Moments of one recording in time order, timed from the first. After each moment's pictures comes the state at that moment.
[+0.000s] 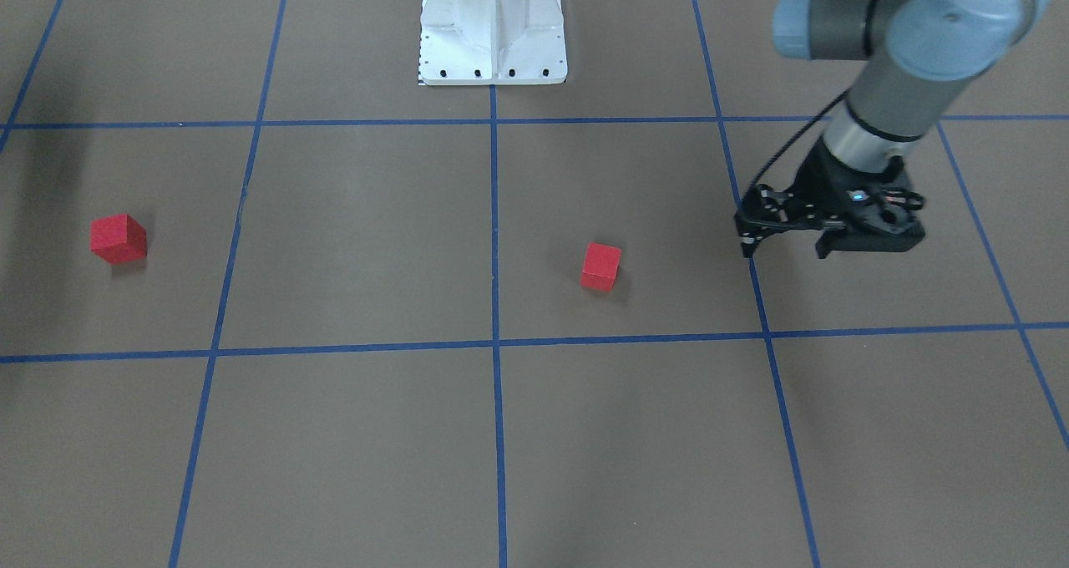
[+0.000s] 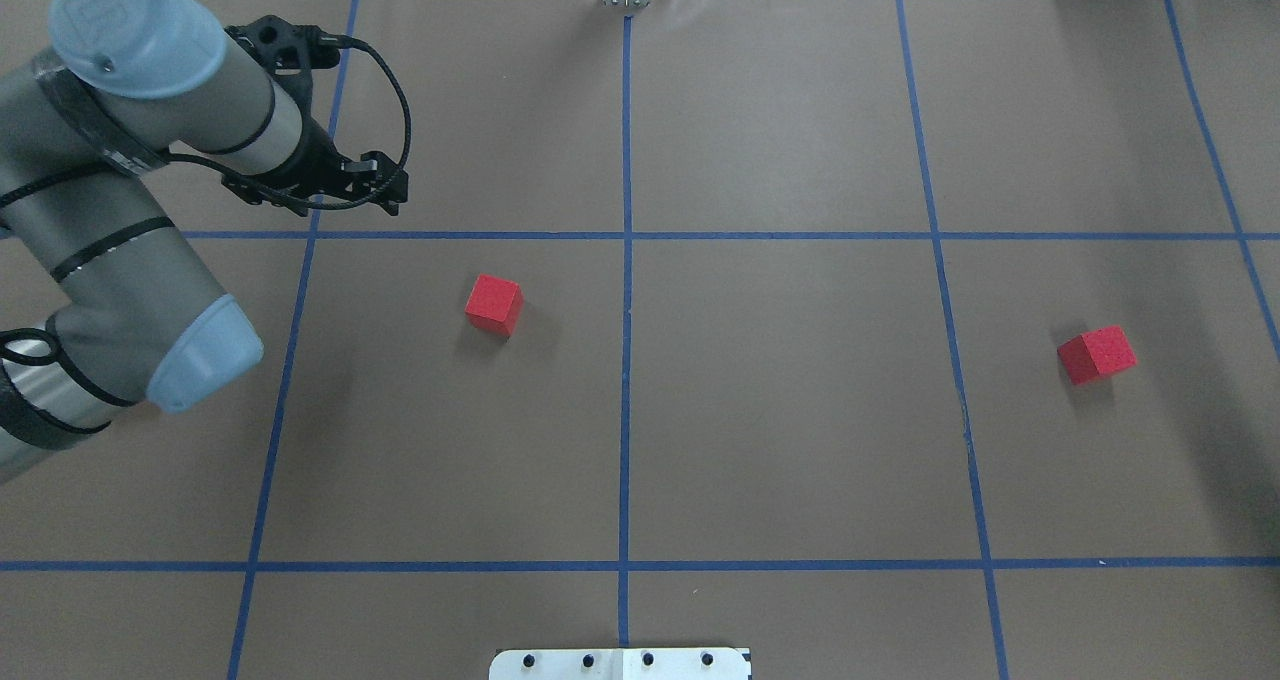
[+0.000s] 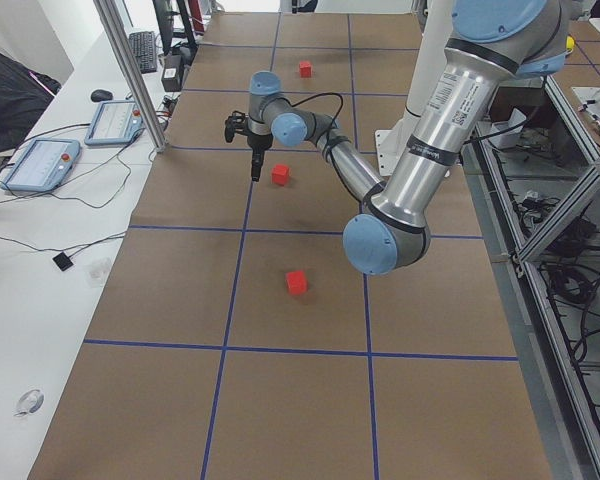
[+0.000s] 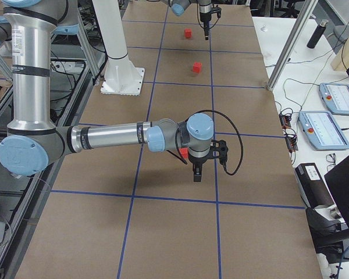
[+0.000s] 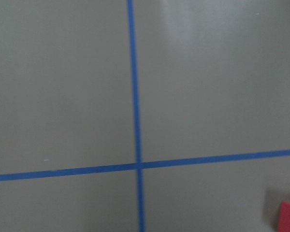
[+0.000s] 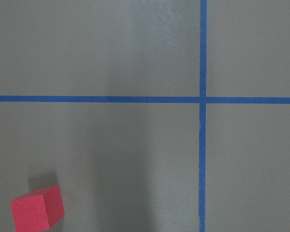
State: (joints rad) left arm -0.79 -2.08 -1.81 -1.59 -1.95 -1.02; right arm 1.49 -1.64 1.77 -1.53 2.39 0.18
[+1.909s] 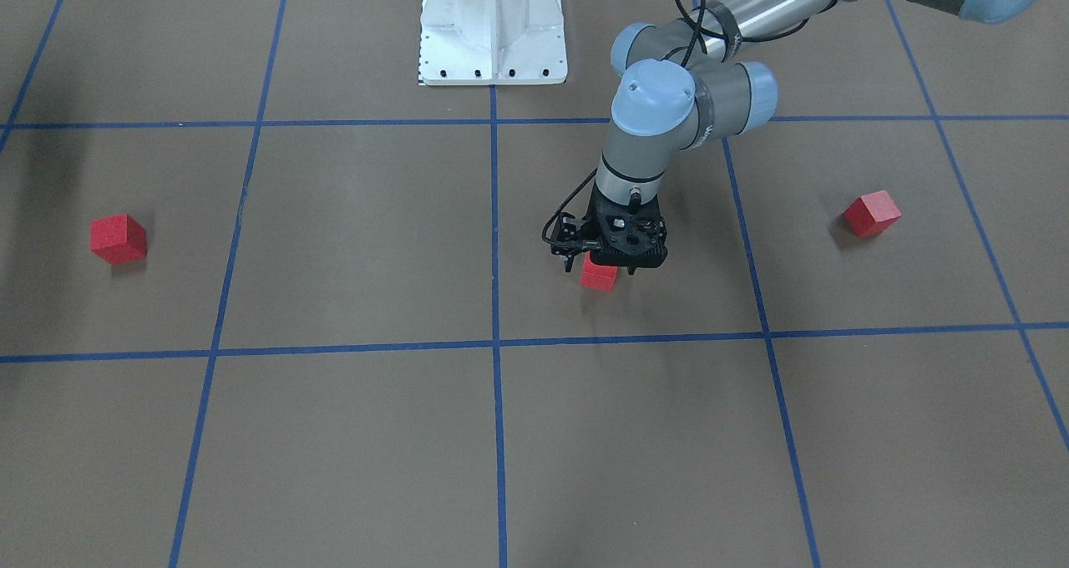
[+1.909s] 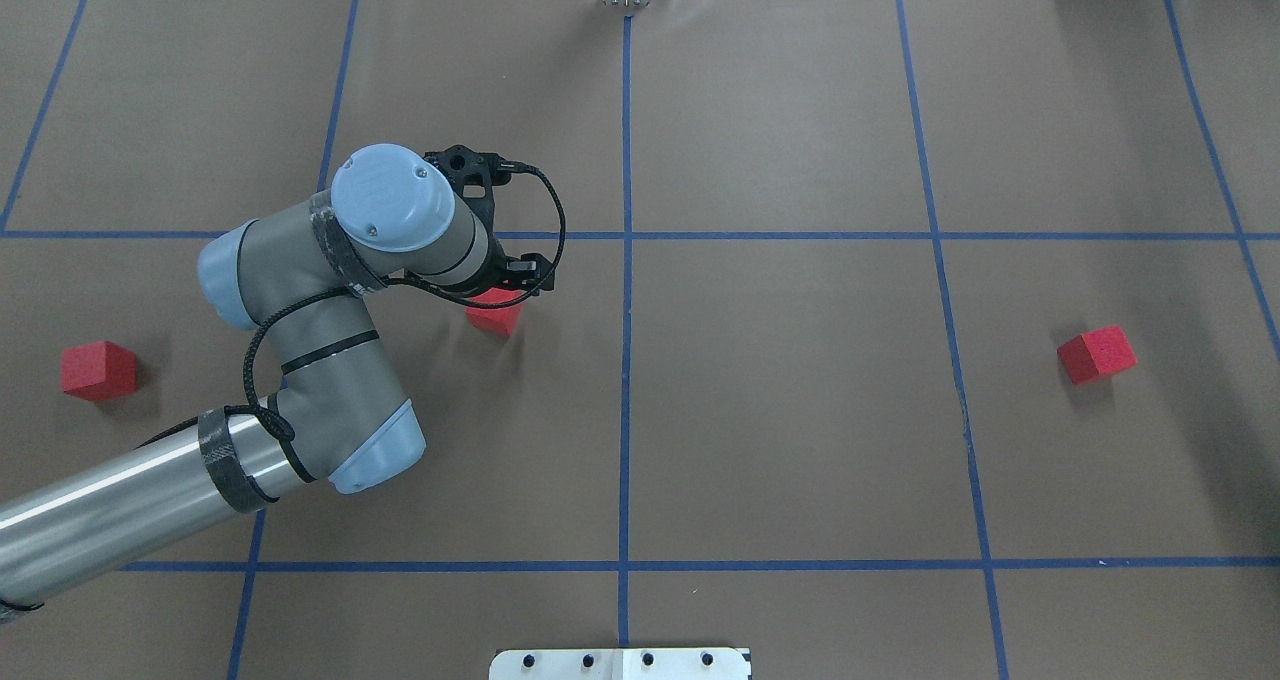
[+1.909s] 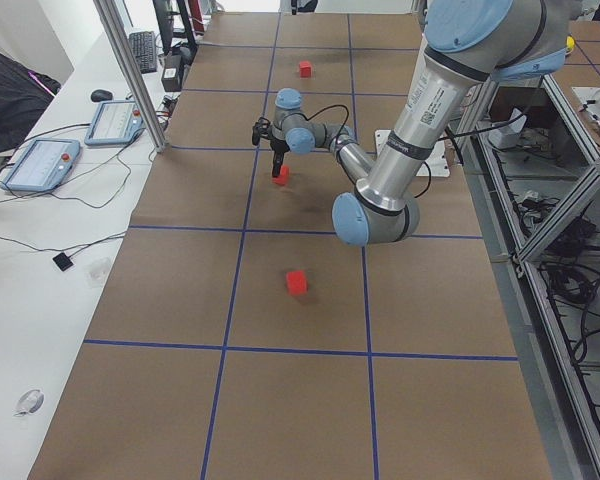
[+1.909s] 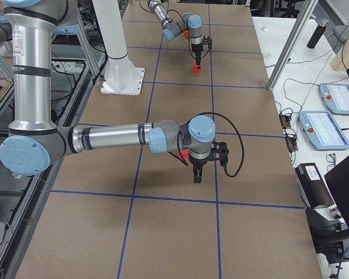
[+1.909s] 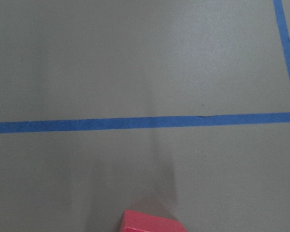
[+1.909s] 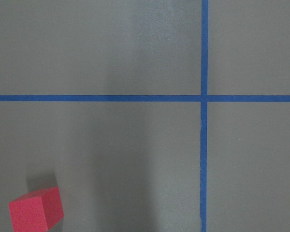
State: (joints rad) left arm -0.59 -2.20 -1.54 -1.83 -1.82 -1.13; right arm 1.48 -1.63 1.75 -1.53 2.39 0.18
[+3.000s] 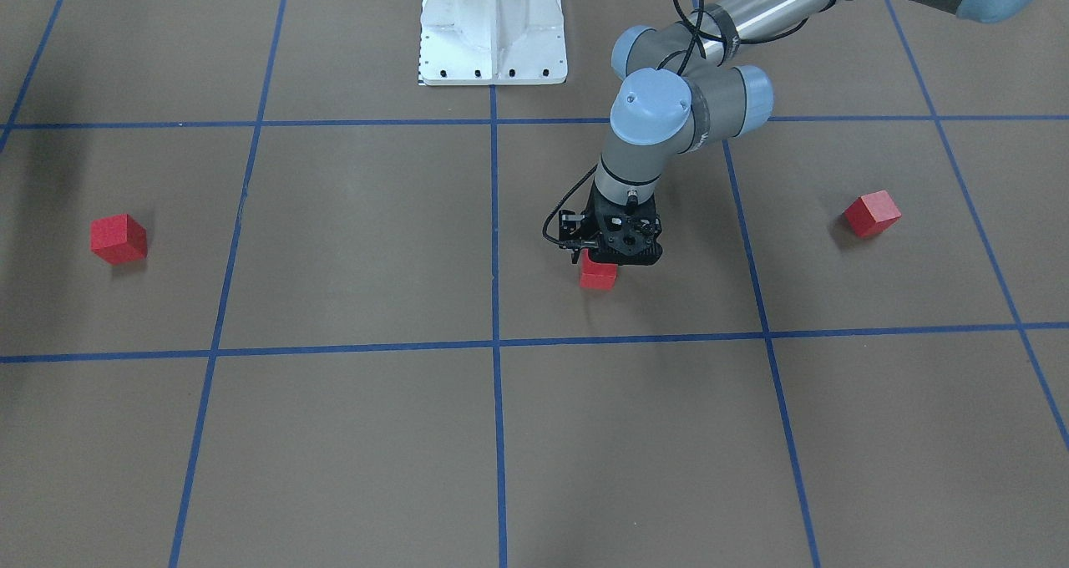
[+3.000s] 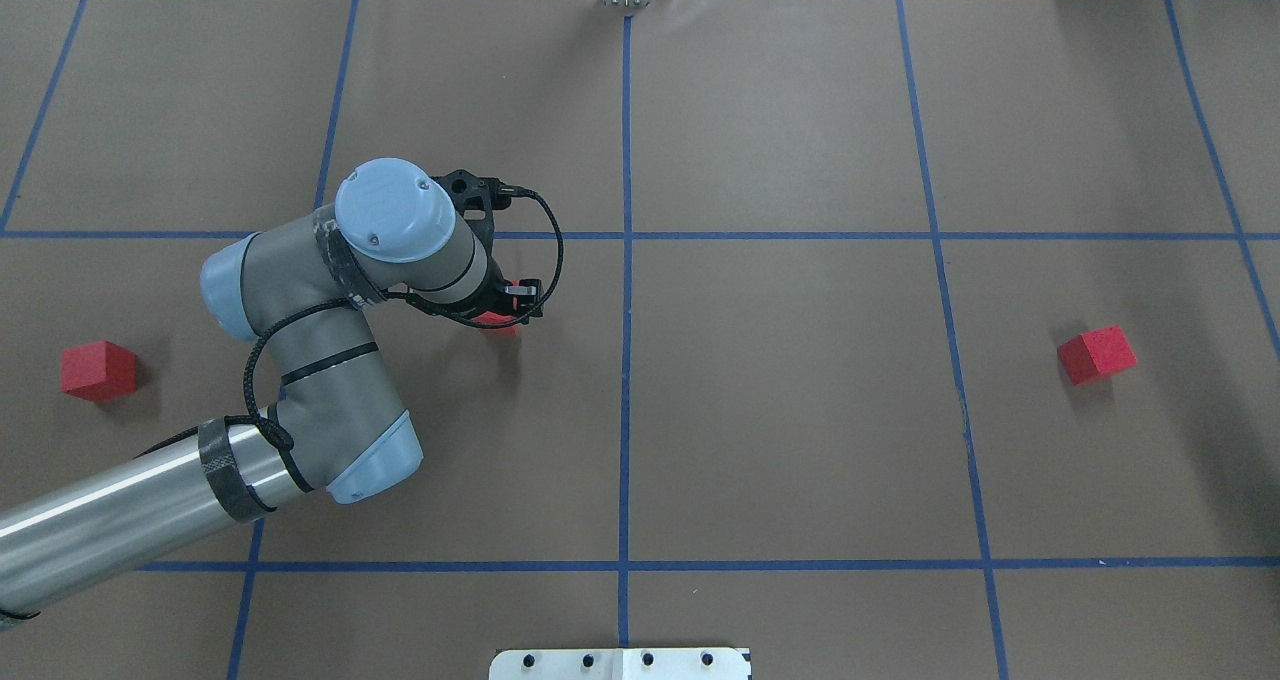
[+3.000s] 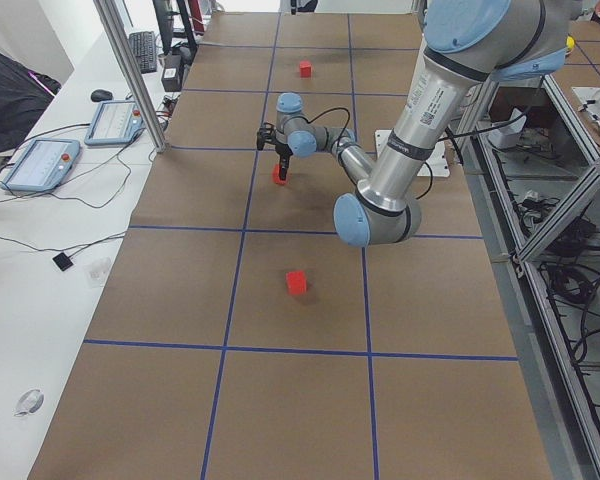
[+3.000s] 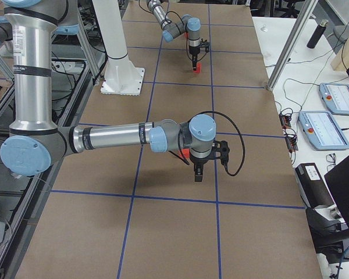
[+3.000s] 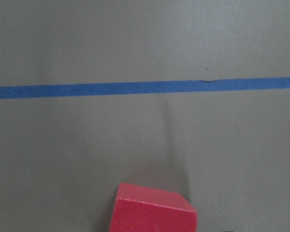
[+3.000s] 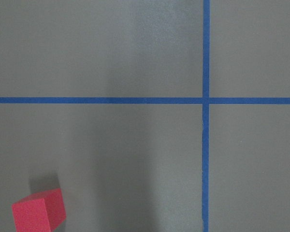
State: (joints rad) left arm -0.58 -2.18 -1.53 -1.82 -1.89 -1.13; right arm 1.49 -1.63 1.76 -1.53 2.41 0.18
